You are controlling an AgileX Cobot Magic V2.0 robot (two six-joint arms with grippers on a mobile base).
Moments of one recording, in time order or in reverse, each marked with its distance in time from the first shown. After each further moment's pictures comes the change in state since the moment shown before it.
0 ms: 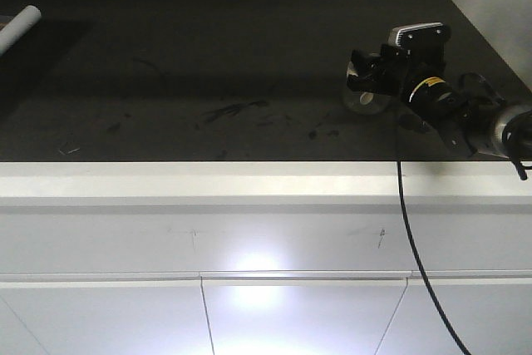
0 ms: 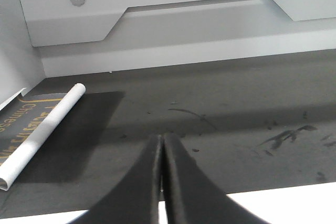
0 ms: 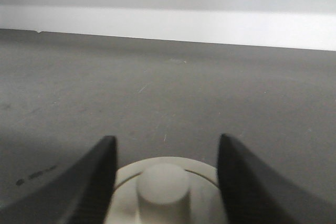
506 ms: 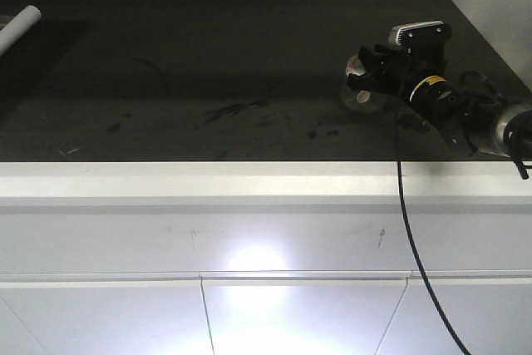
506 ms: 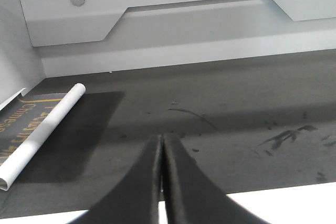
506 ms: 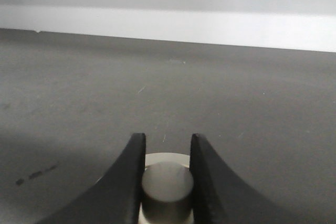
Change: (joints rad) left arm 0.000 0.000 0.000 0.000 0.000 0.000; right arm 0.000 -0.013 0.000 -0.007 0.016 -0.005
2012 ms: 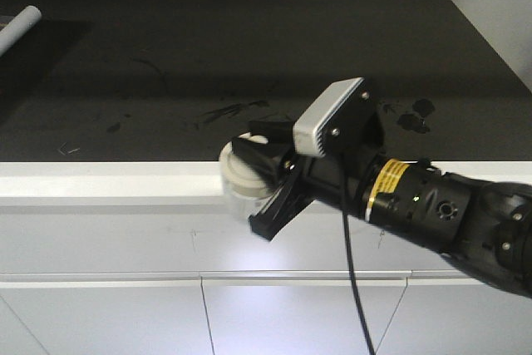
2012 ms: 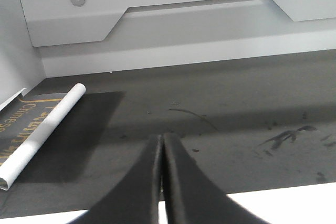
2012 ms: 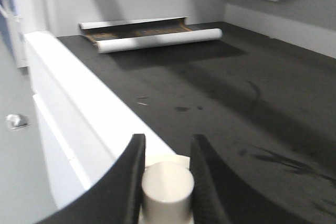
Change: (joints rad) left arm 0.000 0.000 0.000 -0.001 0.000 0.000; right arm 0.536 -0.725 0.654 -0.157 0.065 0.047
